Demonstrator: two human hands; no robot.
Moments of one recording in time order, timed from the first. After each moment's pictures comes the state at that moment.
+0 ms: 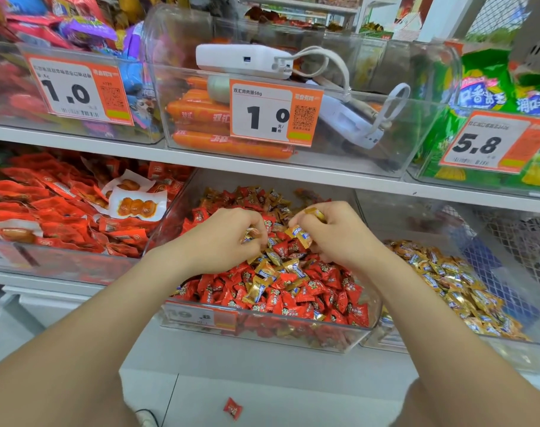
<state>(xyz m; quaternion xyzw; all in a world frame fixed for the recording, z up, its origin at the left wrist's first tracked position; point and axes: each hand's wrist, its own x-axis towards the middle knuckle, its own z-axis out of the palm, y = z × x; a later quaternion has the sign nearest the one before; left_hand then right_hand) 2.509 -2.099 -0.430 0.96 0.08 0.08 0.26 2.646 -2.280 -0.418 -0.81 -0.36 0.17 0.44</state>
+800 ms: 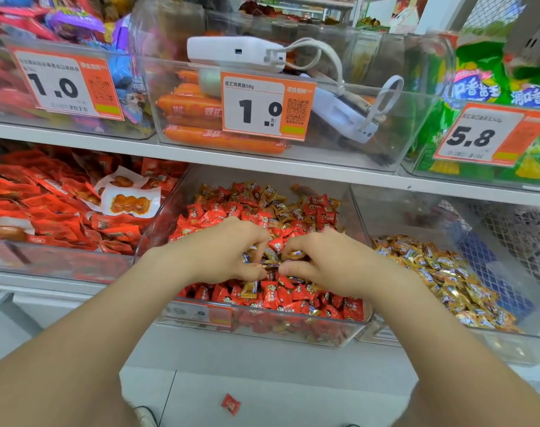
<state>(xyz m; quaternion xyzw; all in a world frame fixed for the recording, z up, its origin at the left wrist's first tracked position) 2.507 -2.107 -0.436 0.98 0.04 -0.02 0.21 2.640 -2.298 -0.431 -0.83 -0.54 0.09 0.05</state>
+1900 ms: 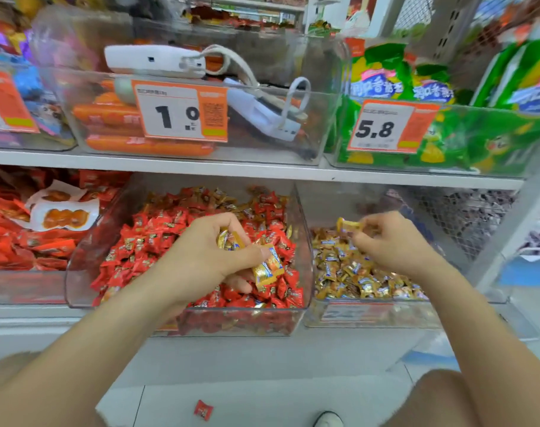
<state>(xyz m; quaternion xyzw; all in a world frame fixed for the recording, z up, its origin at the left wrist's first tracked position) 2.505 -2.204 -0.408 0.75 0.17 0.09 0.64 2.717 -2.446 -0.423 -0.92 -0.27 0.04 0.30</state>
